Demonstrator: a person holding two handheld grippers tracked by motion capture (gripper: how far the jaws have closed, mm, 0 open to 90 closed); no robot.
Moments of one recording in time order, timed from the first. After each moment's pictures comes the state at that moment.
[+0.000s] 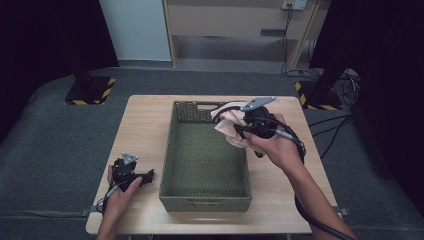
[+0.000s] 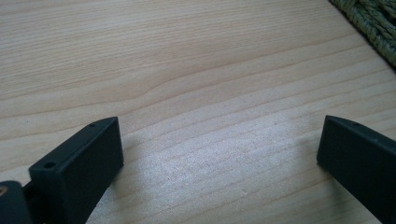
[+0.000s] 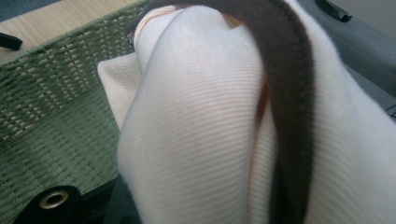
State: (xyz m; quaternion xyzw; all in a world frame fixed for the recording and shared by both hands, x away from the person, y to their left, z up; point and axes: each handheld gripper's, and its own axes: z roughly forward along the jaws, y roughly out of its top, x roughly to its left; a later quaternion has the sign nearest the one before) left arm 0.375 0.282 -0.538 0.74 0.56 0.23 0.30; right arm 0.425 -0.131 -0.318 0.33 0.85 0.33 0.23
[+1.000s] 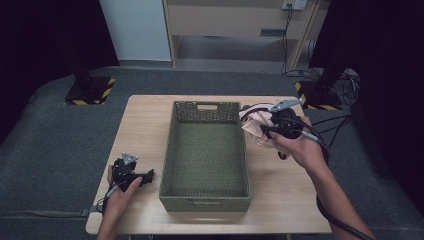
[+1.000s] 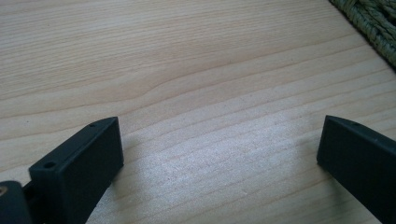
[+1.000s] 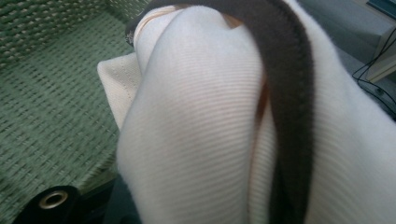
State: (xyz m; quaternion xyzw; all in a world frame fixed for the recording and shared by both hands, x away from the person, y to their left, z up) left arm 0.375 0.282 -0.538 0.74 0.56 0.23 0.30; right arm 0.438 -0.200 -0.336 0.39 0.84 0.29 0.24
